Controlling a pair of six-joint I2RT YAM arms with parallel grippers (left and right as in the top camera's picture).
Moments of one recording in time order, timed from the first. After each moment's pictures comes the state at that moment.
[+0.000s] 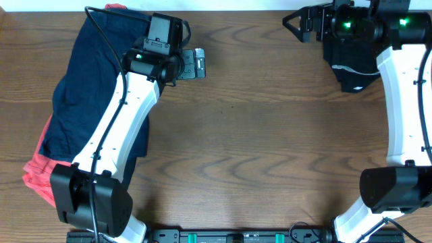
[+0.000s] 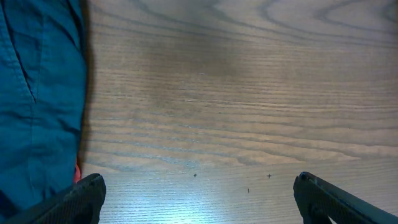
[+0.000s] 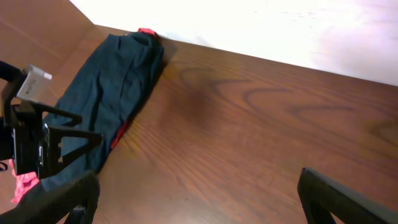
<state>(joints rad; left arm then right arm) -0.28 1.73 1.56 -0.79 0.02 -0.30 0.01 1.84 2.02 -0.94 -0.65 -0.04</state>
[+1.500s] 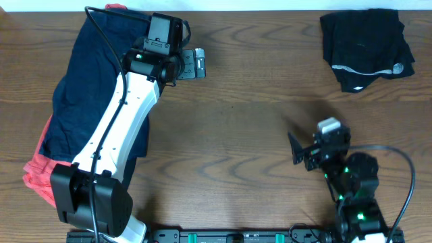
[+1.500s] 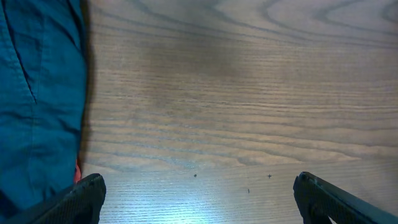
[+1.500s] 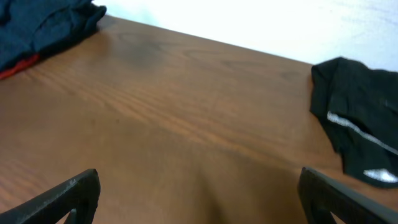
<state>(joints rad) -0.28 1.73 1.56 -0.79 0.02 -0.30 0.13 0.54 0.20 0.04 -0.22 -0.11</state>
